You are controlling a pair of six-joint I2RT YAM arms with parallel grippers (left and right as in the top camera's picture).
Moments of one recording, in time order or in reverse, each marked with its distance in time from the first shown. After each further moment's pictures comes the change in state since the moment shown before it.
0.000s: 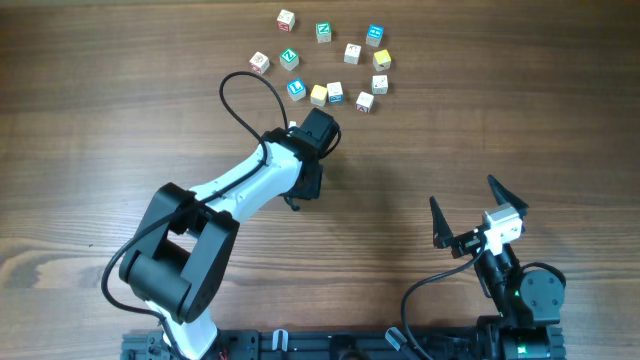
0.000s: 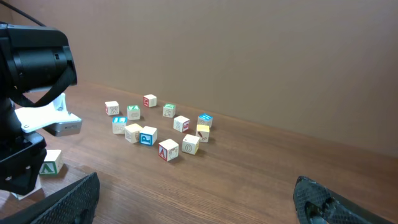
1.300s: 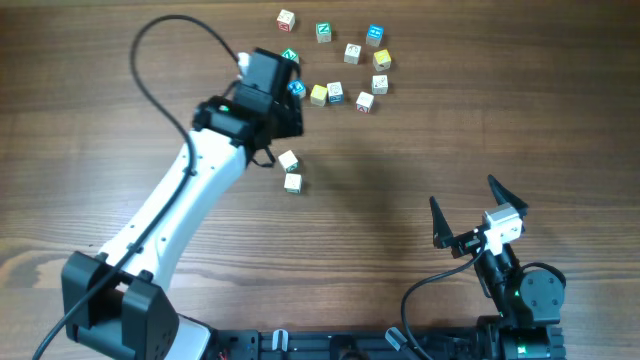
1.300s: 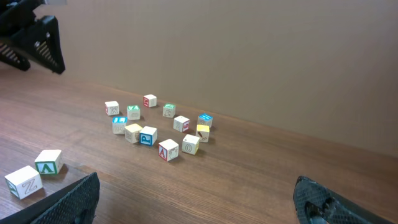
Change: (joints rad) left arm 0.181 -0.251 0.196 0.007 0.000 -0.061; right arm 0.000 0.000 0.000 0.000 0.000 0.000
